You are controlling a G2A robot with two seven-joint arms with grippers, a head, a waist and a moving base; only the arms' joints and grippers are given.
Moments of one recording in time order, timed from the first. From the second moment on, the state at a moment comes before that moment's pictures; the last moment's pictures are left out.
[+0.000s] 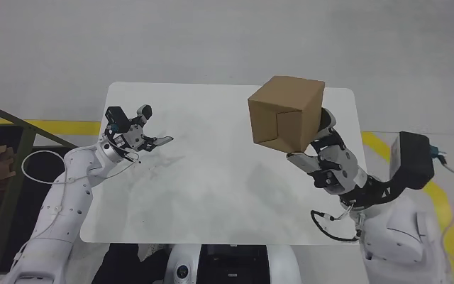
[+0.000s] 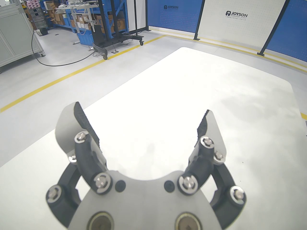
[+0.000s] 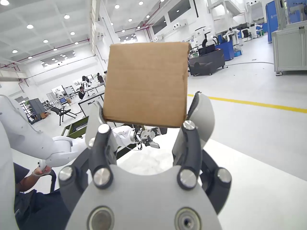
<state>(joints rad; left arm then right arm) 1.26 -0.92 -1.43 -1.29 1.31 -0.87 0.44 -1.61 -1.20 1.48 -2.35 -0.52 -0.53 0.26</state>
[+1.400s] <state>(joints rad) 1.26 -0.92 -1.43 -1.29 1.31 -0.87 0.44 -1.37 -1.25 0.94 -1.77 -1.12 0.02 0.55</state>
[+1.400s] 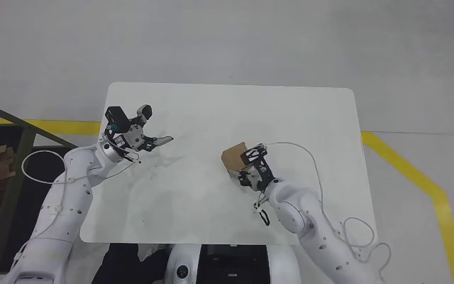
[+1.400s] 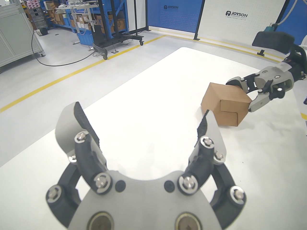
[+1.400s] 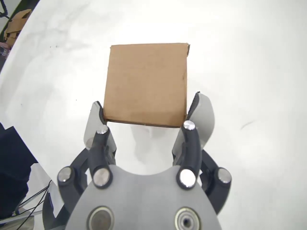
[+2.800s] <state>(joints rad) 1.26 -0.92 -1.43 -1.29 1.31 -0.87 0.44 -1.48 -1.19 1.47 -1.82 -0.76 -0.29 0.19</state>
